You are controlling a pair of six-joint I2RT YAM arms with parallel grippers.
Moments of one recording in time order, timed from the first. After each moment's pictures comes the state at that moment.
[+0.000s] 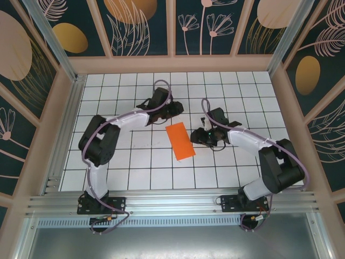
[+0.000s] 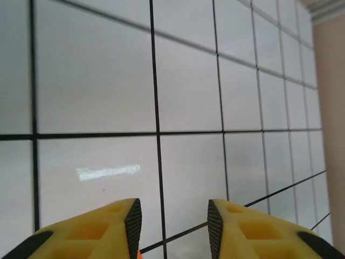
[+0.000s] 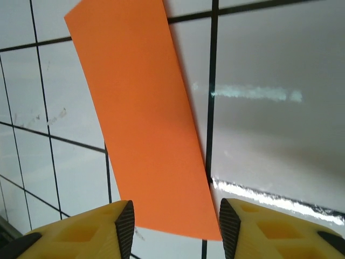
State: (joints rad) left arm -0.59 1.94 1.33 -0.06 0.20 -0.87; right arm 0.46 1.51 0.83 -0.40 -0.41 0.54
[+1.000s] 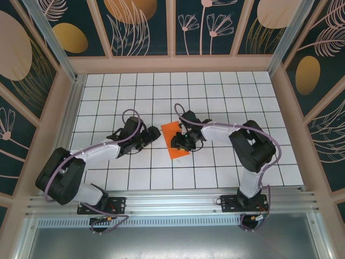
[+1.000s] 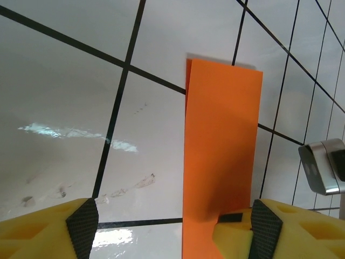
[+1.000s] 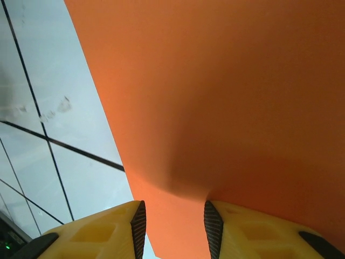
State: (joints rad) left arm -0.55 1.43 0.64 -0.03 0.15 -1.05; right arm 0.70 1.84 1.03 -0.35 -0.42 0.76
